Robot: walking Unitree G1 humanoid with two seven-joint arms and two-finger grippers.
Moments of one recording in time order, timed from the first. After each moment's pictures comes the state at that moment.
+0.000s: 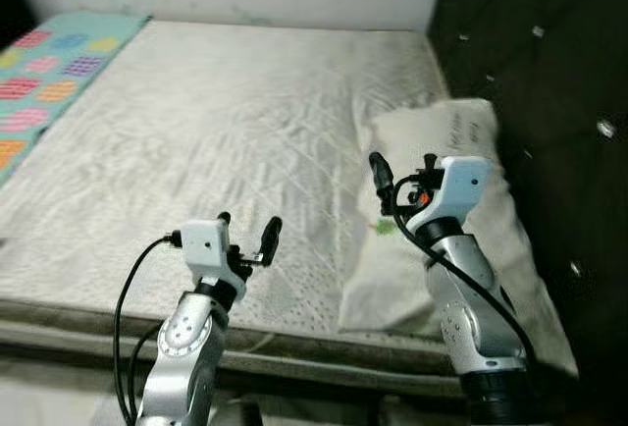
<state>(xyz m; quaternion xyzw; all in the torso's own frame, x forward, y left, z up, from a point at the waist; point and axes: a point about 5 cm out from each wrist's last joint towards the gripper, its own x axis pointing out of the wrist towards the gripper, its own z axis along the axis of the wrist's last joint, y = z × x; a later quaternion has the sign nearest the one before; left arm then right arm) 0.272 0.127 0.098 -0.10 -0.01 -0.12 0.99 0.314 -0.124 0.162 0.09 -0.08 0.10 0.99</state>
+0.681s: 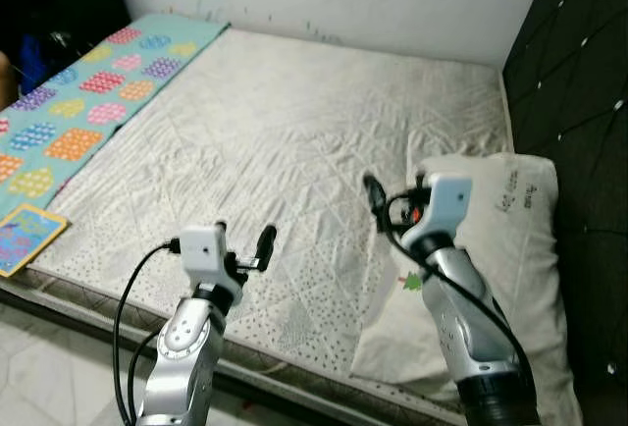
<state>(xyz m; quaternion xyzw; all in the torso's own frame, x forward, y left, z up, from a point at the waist) 0.274 0.131 0.078 -0.10 0.02 -0.11 0.99 0.314 -0.132 0.126 0.06 -0.02 0.10 0.99</state>
